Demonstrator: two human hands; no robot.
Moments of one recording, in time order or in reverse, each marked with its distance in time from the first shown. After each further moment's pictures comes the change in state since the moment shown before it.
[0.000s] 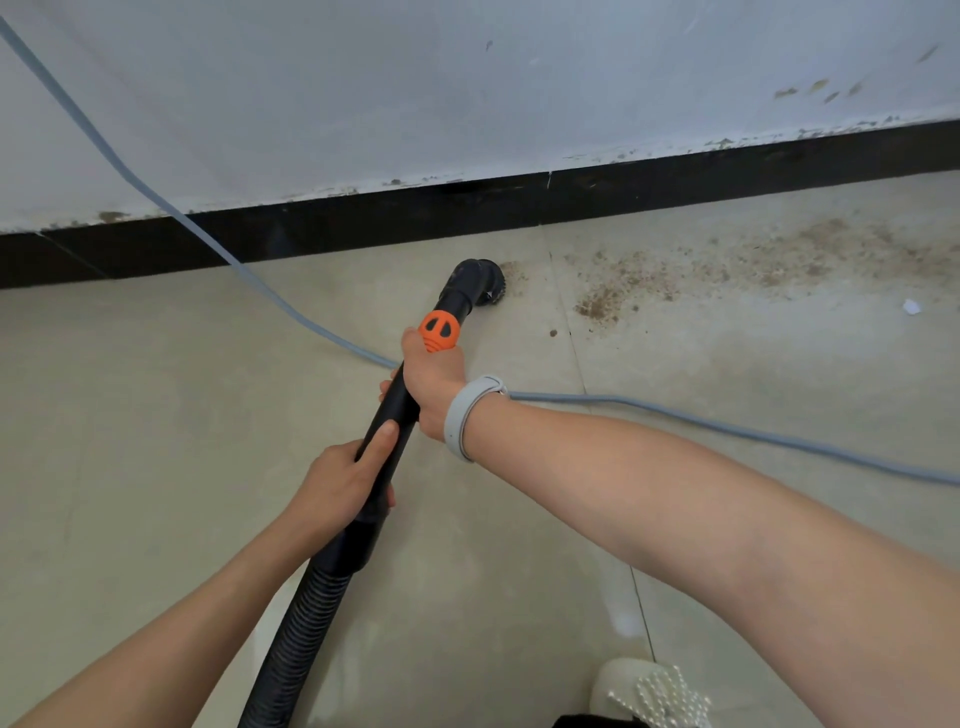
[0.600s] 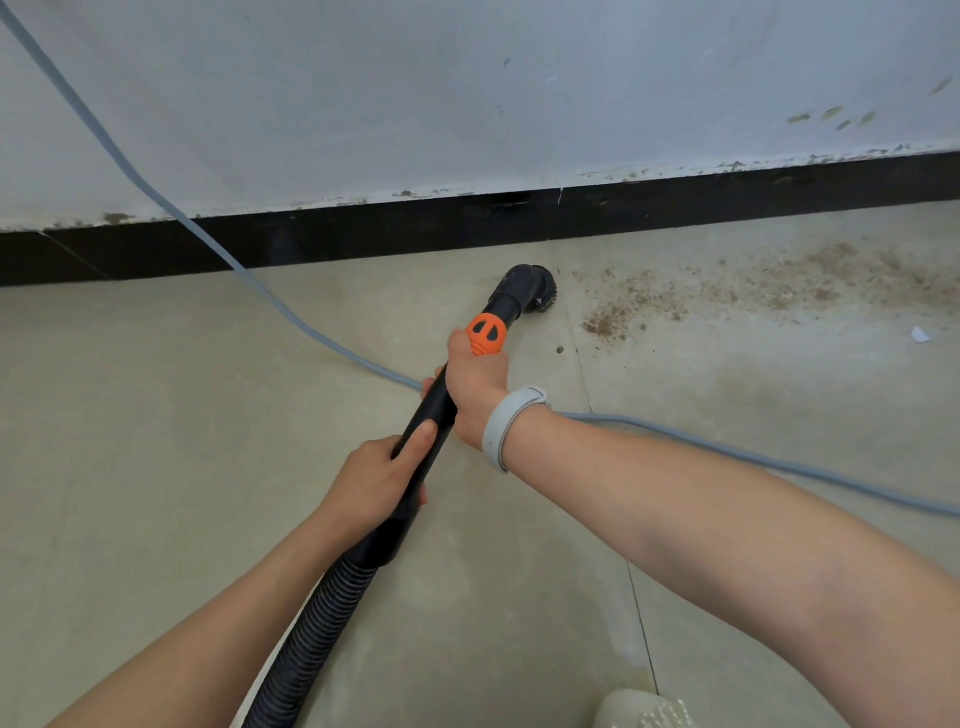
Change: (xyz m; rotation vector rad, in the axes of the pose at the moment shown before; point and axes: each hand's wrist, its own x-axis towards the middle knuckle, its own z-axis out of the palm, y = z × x) left_hand 0.019 0.013 0.018 0.034 -0.027 0.091; right_hand 0.020 -0.011 -0.024 0.095 0.108 -0.037
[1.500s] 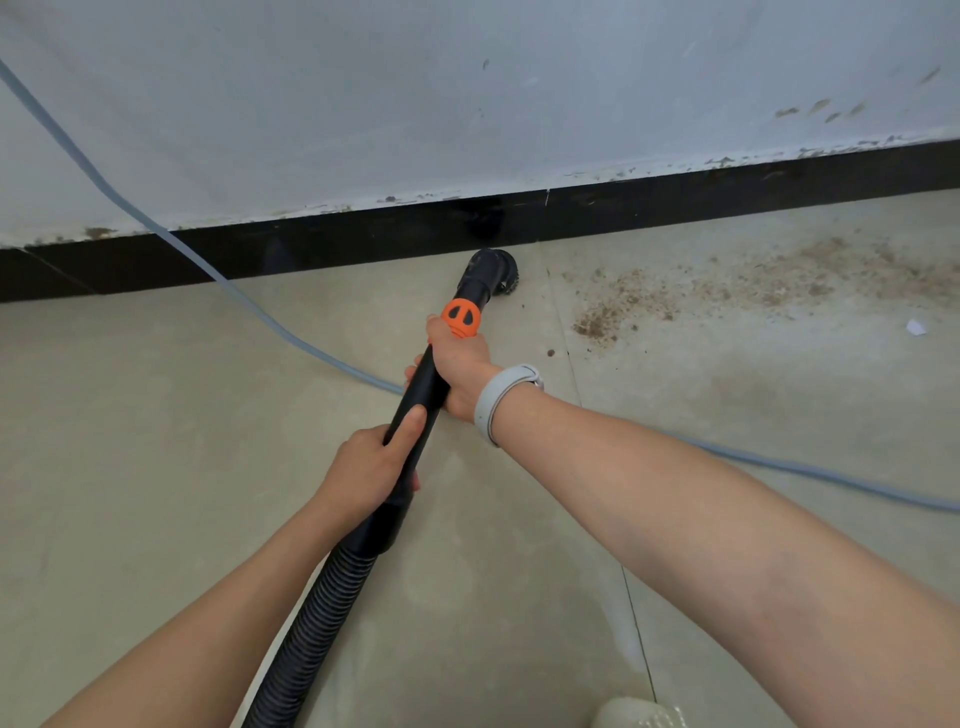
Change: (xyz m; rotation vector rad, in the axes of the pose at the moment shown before) left_hand 0.019 0.011 0.000 -0.032 0.046 -0.036; right_hand 0.011 -0.025 0.004 -0.084 -0.126 0.031
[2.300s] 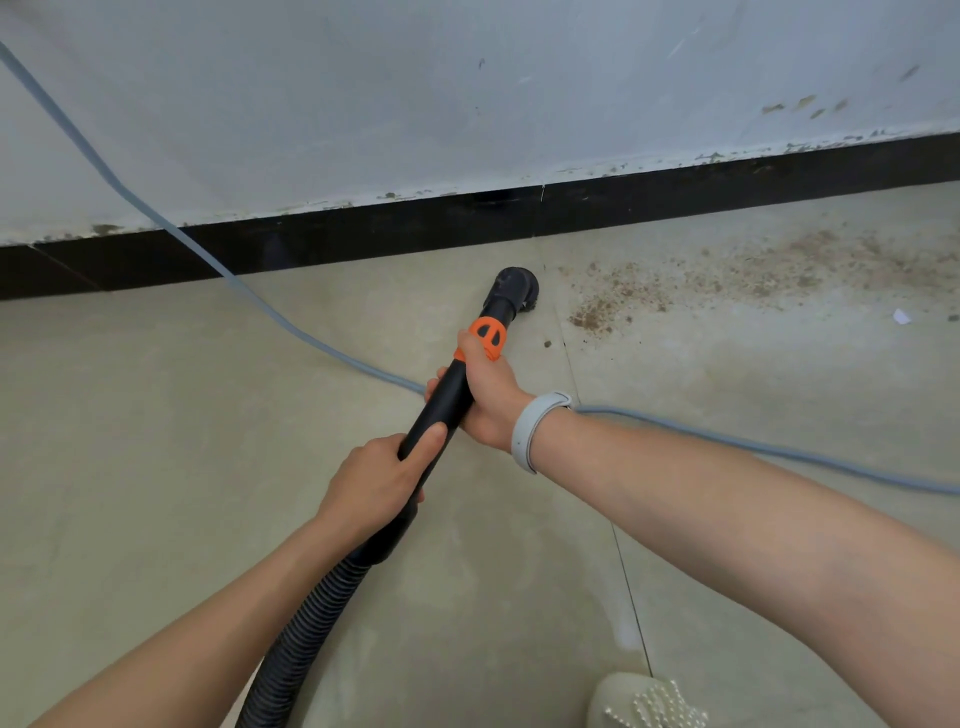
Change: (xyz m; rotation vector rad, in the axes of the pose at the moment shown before) left_hand -0.027 0.001 0.005 0.198 -0.001 0.029; right_hand -0.034 0.018 -0.032 0.223 -0.077 0.048
